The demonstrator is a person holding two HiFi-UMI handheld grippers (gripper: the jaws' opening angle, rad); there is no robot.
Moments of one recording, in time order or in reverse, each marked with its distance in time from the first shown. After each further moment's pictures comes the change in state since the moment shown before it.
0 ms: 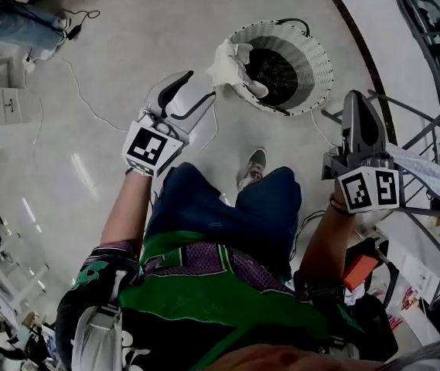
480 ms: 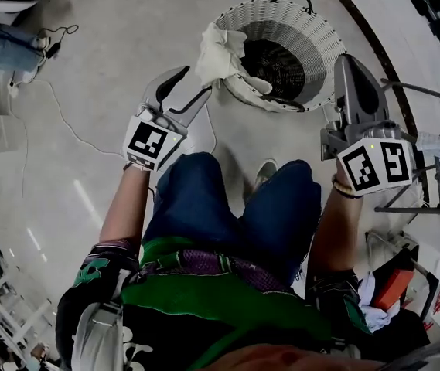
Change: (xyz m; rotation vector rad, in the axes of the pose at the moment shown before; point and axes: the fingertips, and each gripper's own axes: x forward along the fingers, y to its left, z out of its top) left arm 0.068 -0.009 -0.184 0.131 -0.012 -0.042; right arm 0.034 -0.012 -0.145 -0.052 -0.101 0.030
